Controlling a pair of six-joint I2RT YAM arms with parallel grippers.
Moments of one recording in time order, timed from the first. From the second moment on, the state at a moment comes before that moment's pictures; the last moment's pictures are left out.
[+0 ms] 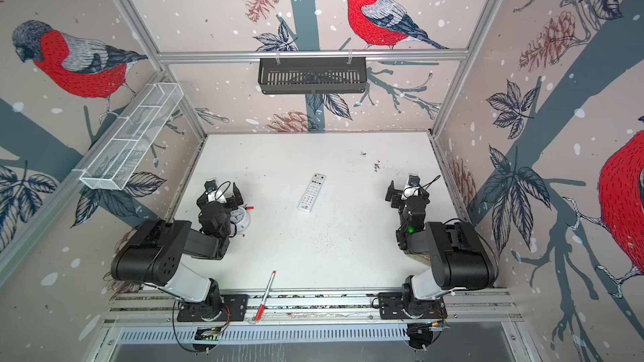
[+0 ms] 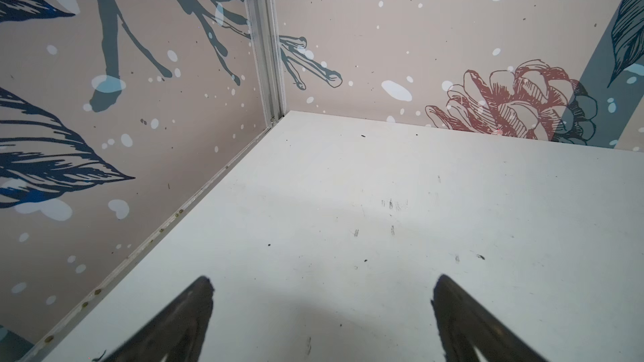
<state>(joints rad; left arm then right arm) -0.07 1.57 0.21 1.23 -0.37 -0.03 0.02 1.50 0.23 1.10 0.13 0.02</state>
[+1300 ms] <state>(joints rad) -0.07 1.57 0.21 1.23 -0.37 -0.03 0.01 1.47 0.13 1.20 -0.05 -0.05</state>
